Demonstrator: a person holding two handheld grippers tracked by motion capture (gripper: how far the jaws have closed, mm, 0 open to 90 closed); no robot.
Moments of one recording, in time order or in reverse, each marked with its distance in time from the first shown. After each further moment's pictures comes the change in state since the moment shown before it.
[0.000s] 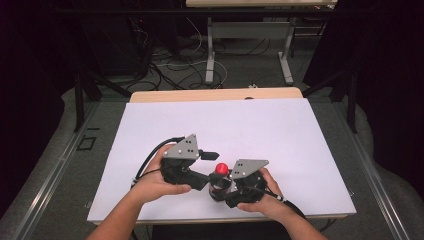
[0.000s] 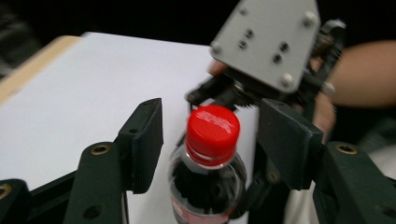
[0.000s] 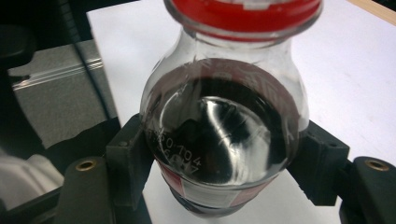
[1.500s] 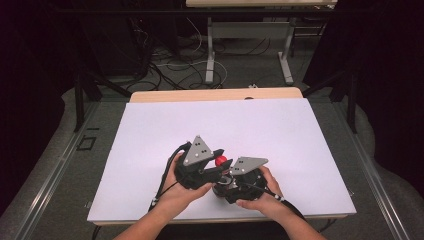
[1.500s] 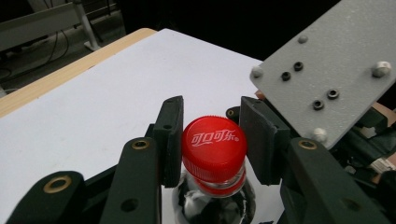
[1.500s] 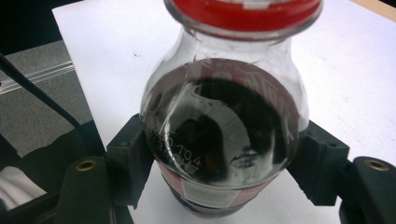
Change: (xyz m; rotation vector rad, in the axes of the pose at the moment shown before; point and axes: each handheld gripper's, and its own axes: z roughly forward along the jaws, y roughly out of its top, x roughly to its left) left arm -0.028 0.010 0.028 -0.079 0.391 -0.251; right arm -0.006 -0.003 0.003 0.028 -0.085 0.079
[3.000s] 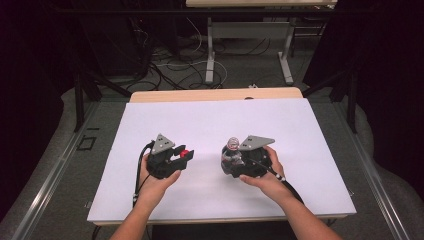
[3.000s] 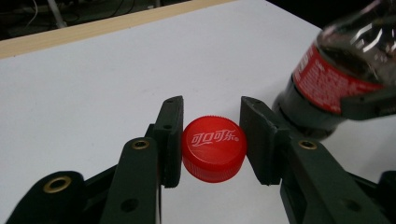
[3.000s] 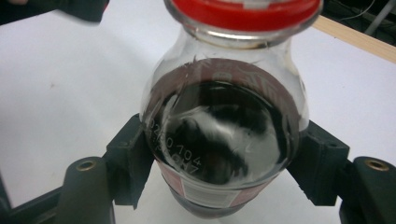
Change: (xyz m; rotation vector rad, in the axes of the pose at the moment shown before) left arm 0.088 -0.077 0.003 0.043 0.203 -0.214; right arm -0.053 0.014 0.007 -0.040 -0.181 0.088
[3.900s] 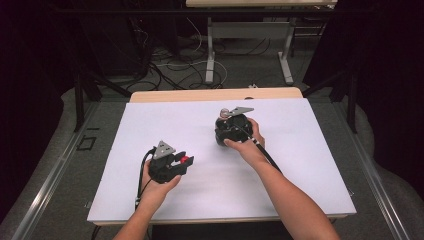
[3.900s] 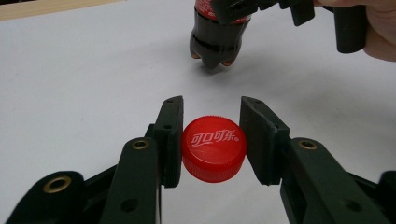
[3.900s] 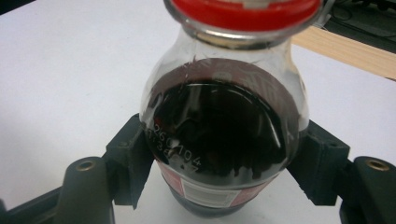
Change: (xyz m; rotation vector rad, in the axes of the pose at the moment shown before) left arm 0.009 -0.024 0.016 0.016 -0.007 -0.022; right arm -0.064 0.037 0.100 0.026 -0.141 0.129
